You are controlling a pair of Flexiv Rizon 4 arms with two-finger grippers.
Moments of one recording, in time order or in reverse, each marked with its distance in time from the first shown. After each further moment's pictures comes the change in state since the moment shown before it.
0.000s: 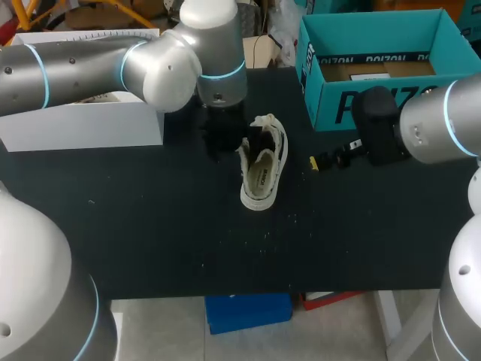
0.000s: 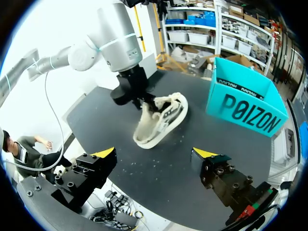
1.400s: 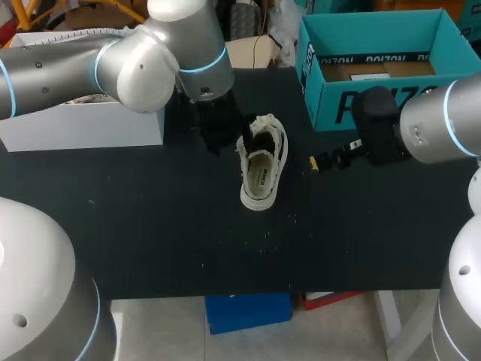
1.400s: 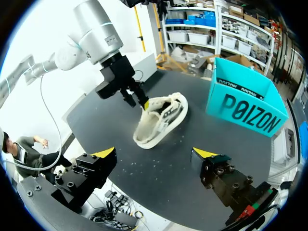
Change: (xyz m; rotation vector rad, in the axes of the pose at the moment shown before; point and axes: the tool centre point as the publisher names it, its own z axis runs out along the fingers) left arm -0.002 -0.018 -0.047 -0.055 -0.112 -0.134; right arm 0.000 0.000 0.000 0.000 0.000 0.000
